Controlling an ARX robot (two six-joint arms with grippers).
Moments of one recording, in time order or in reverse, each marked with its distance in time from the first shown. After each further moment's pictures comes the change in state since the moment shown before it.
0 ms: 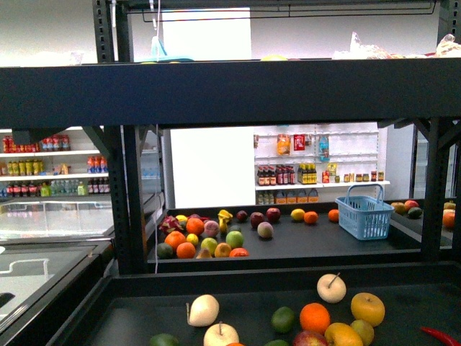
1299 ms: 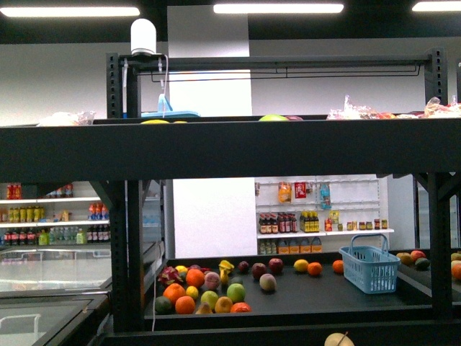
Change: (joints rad) left arm -0.630 -1.548 -0.884 -0.511 -0.357 1.261; right arm 0.000 -0.001 0.000 0.000 0.000 0.000
